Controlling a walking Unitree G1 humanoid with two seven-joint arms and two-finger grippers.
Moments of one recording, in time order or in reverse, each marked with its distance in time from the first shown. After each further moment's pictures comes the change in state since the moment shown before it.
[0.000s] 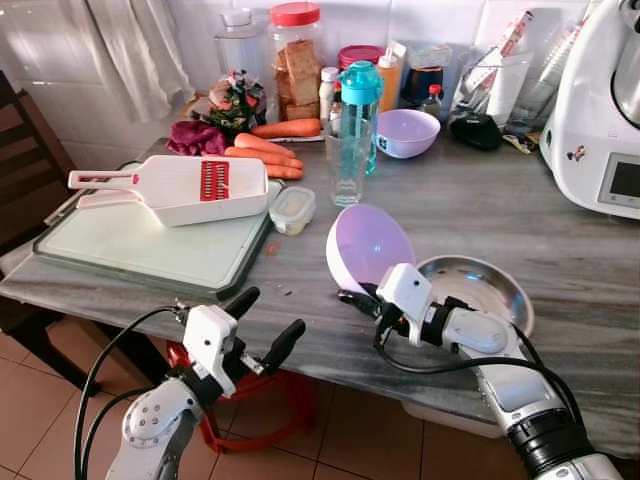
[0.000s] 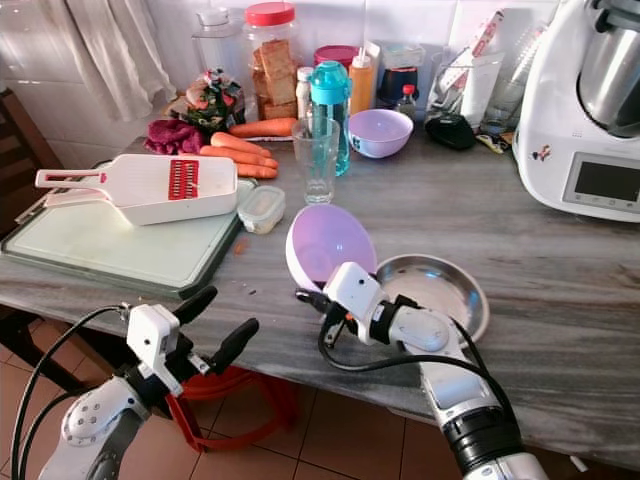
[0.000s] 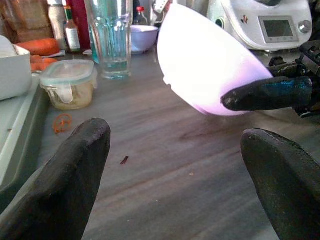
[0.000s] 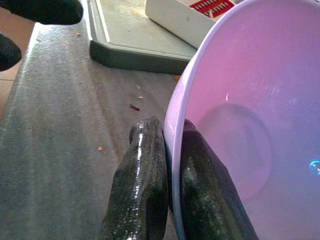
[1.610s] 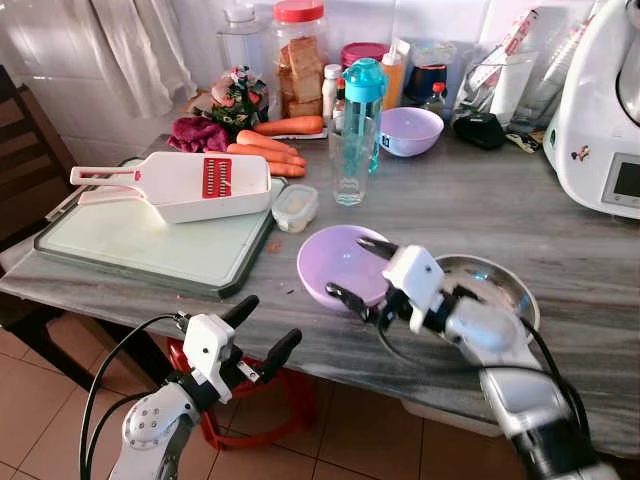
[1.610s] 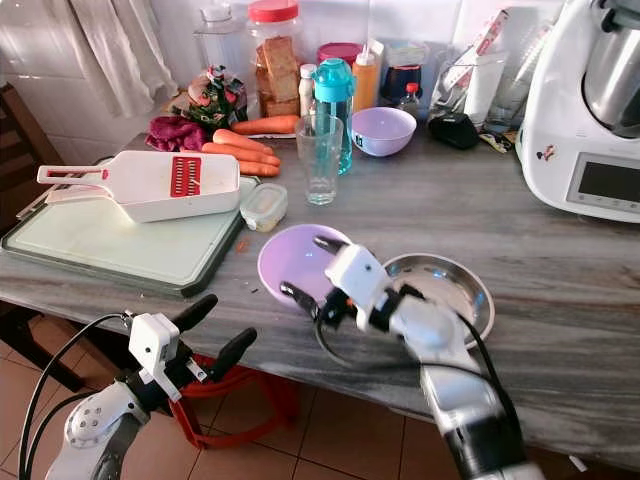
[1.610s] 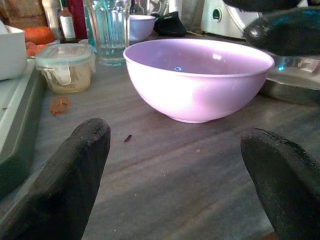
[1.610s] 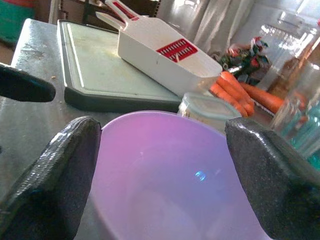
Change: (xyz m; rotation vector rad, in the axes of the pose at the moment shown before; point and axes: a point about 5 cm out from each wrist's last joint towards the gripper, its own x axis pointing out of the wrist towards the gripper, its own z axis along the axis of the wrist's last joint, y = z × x) left arm -0.003 0.008 -0.018 0.005 0.012 -0.028; right arm -0.007 -0.001 0.028 -0.023 -0.115 -0.142
